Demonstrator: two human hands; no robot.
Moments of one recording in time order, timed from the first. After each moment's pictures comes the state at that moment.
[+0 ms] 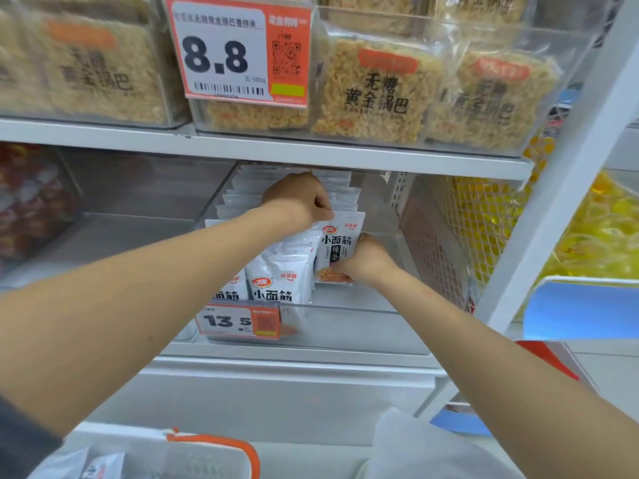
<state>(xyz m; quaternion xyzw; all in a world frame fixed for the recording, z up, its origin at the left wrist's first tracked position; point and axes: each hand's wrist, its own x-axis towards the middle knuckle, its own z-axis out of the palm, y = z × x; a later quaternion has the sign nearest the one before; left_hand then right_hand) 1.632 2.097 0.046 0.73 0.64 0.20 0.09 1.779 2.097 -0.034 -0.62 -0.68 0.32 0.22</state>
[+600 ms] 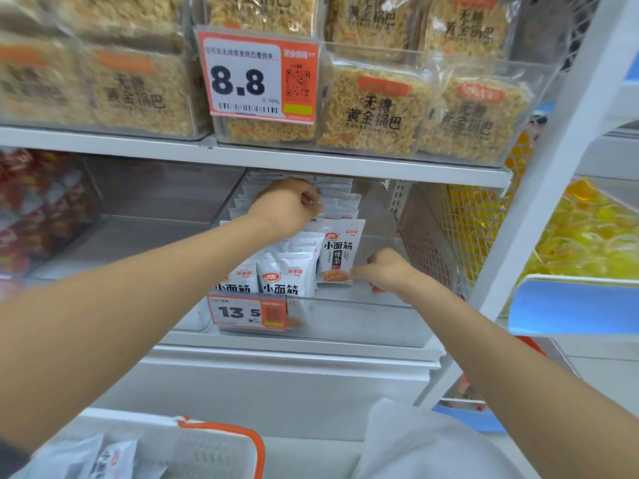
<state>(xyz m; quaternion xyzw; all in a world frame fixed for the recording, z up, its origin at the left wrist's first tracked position) 1.611 2.067 0.049 0.70 0.63 0.30 0.15 1.810 2.070 -0.022 -0.64 -0.64 0.37 0.19</state>
